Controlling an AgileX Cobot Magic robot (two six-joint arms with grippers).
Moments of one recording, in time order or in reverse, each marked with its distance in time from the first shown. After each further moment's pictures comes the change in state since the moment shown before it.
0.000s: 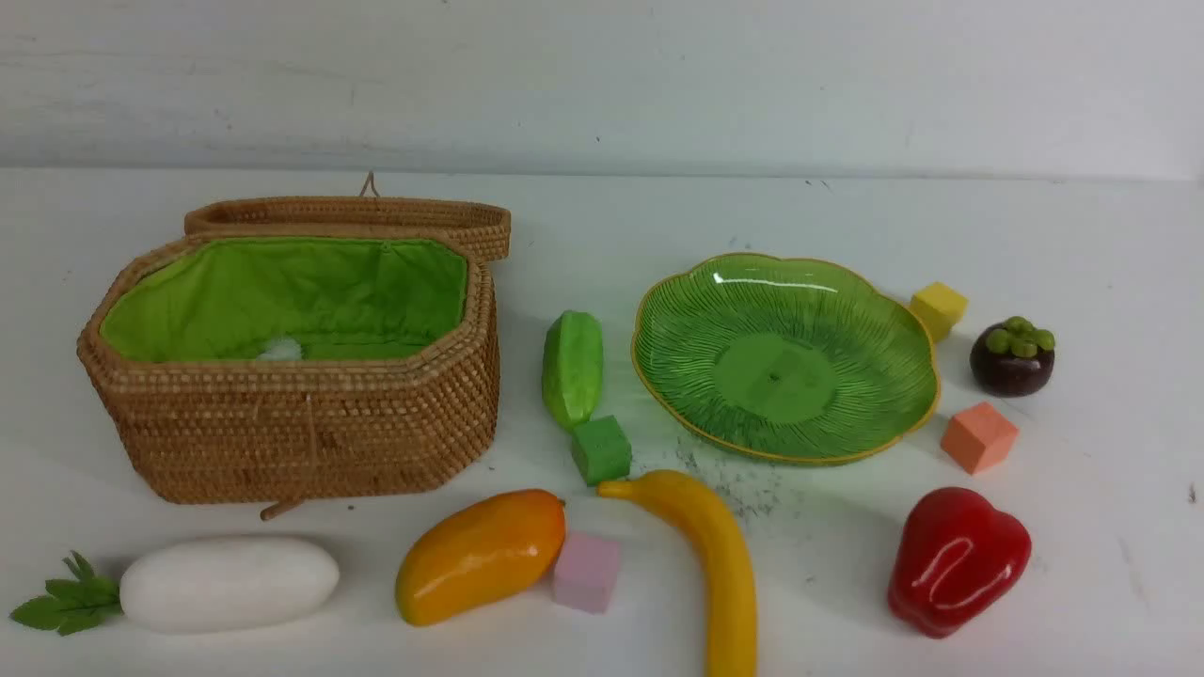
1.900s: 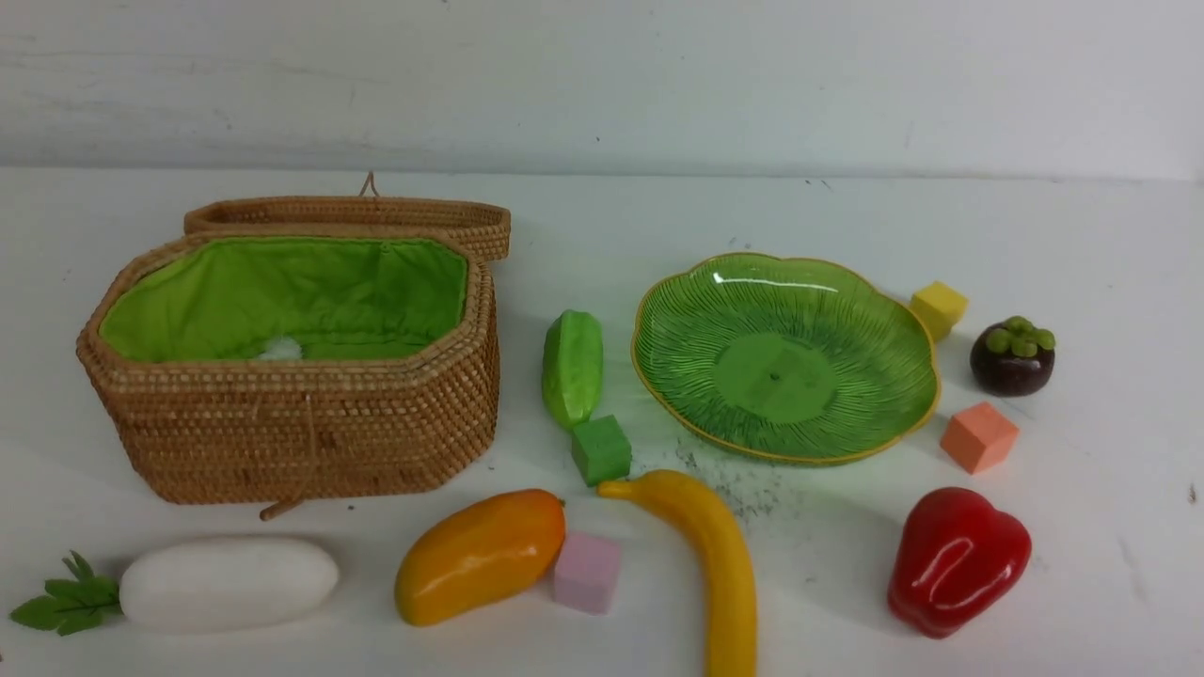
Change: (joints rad) right arm 0.000 0.000 0.006 -0.022 -0.466 0.246; left arm 0.000 0.167 -0.514 -0.260 0.315 -0.029
